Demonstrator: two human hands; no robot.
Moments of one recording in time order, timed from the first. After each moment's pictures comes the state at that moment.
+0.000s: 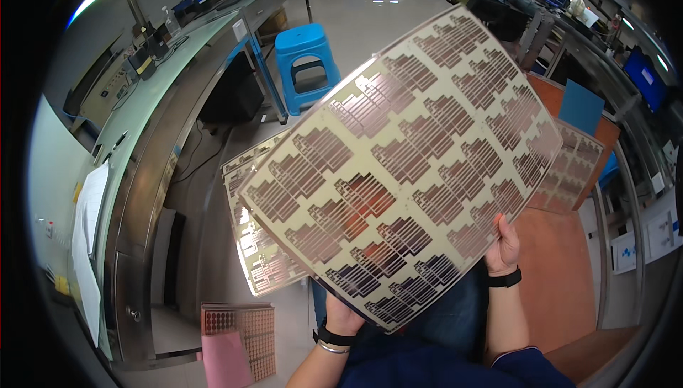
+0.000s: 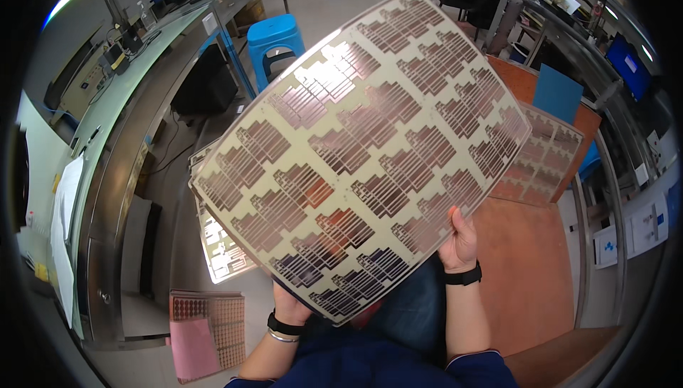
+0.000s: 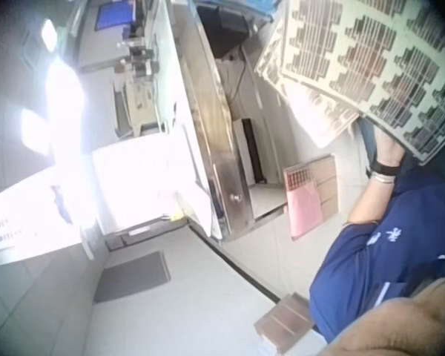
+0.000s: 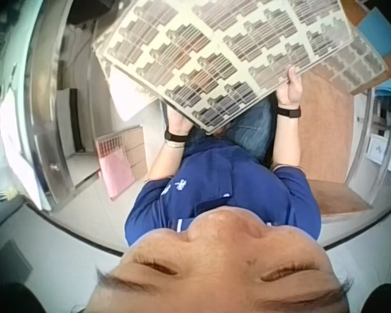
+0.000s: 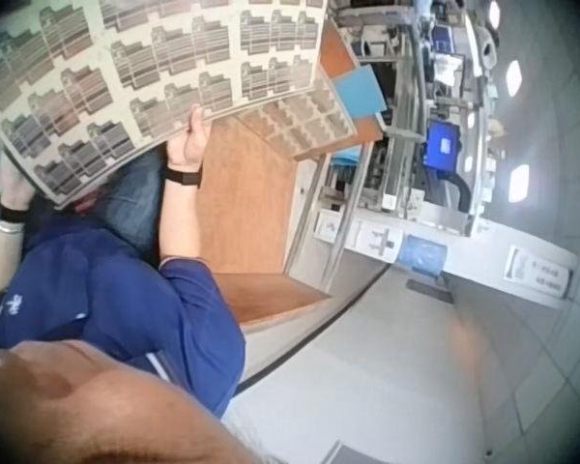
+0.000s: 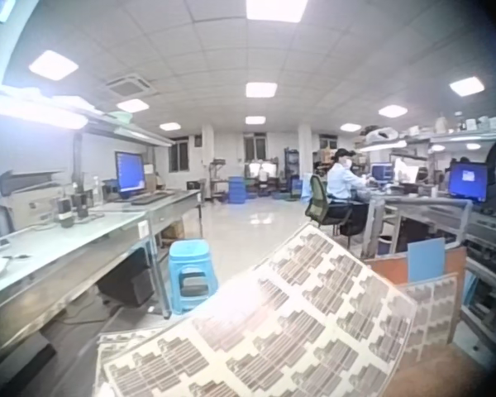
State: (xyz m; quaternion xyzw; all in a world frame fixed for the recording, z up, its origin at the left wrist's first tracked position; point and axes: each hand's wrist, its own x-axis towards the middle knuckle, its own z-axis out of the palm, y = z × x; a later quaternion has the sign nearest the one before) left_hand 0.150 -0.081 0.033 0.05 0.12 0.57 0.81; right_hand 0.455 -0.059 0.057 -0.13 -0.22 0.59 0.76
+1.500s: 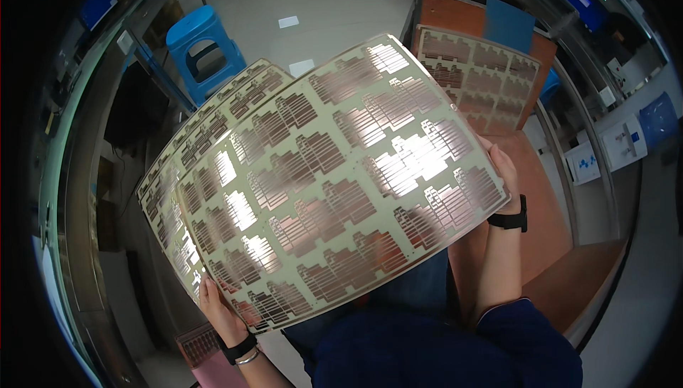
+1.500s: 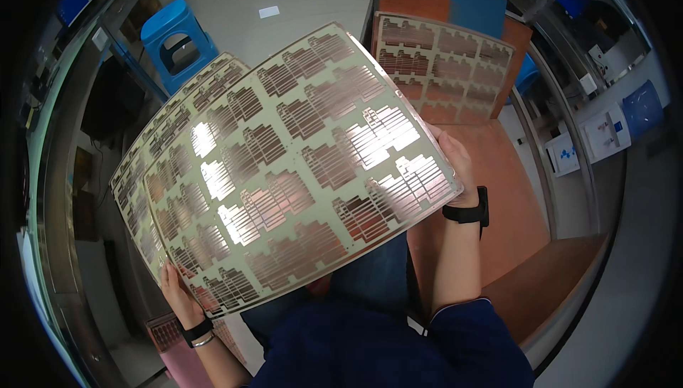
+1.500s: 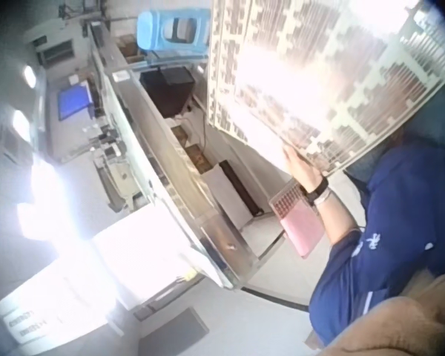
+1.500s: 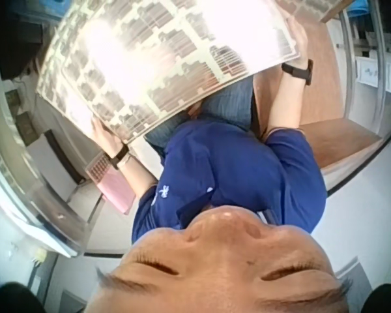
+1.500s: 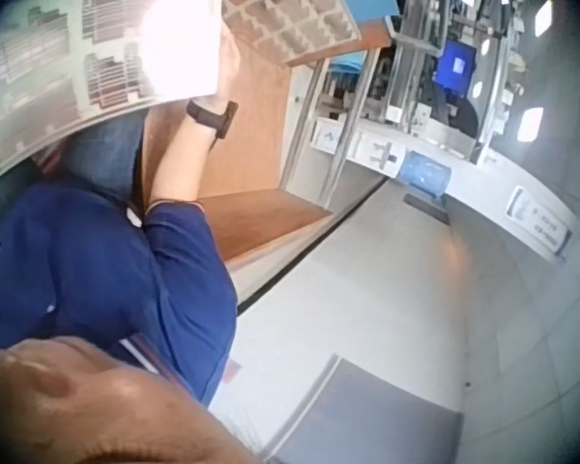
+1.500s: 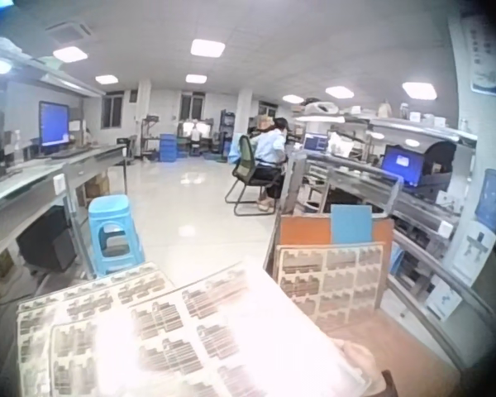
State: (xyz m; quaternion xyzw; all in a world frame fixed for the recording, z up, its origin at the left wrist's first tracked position) left_hand 0.110 -0.003 0.080 0.26 0.57 0.59 0.51; right_hand 0.614 -0.016 0.157 -0.43 -0.34 0.54 0.64
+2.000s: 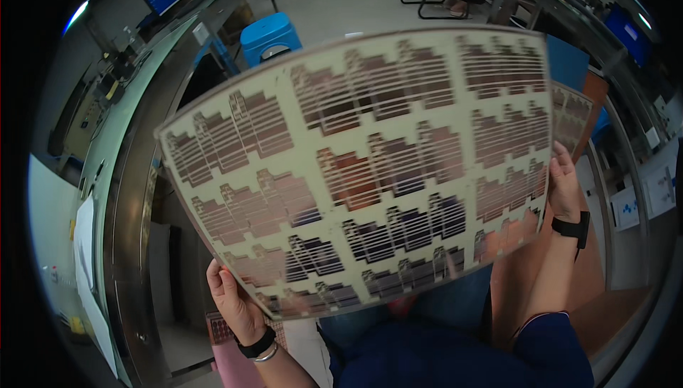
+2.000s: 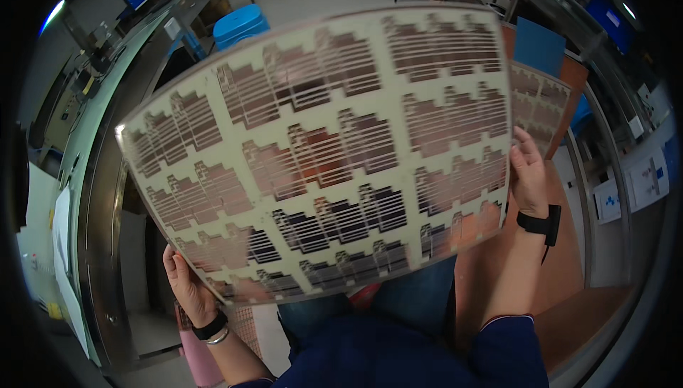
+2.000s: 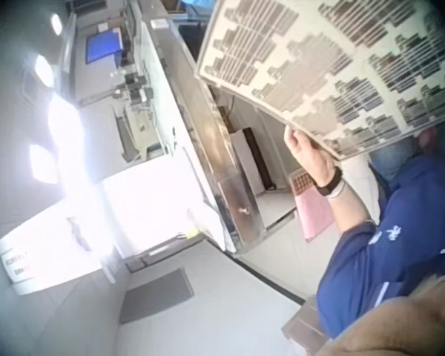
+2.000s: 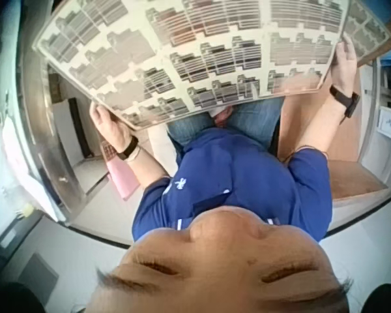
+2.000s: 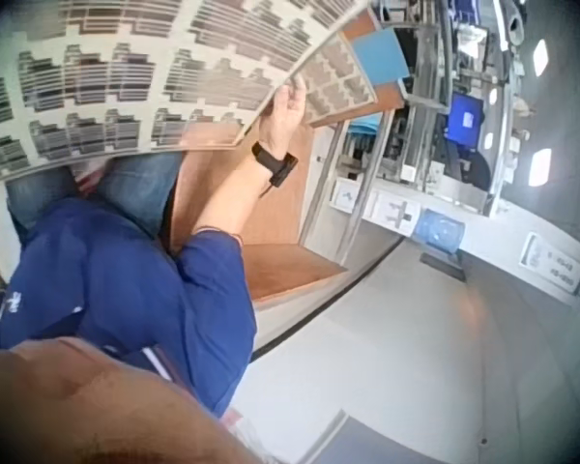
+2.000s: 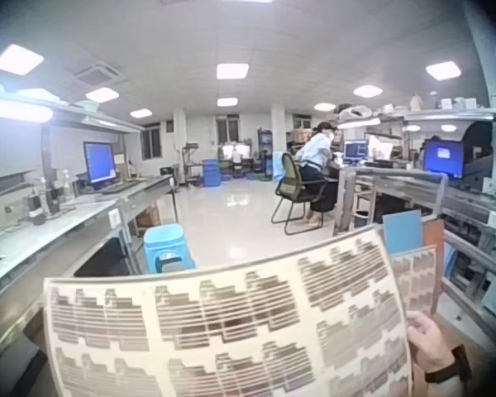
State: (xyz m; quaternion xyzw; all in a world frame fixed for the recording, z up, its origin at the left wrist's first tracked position) left_hand 0.091 -0.008 0.143 0.33 0.40 0.70 0.49; right_hand 0.647 -0.001 0.168 -0.53 -0.42 0.40 0.62
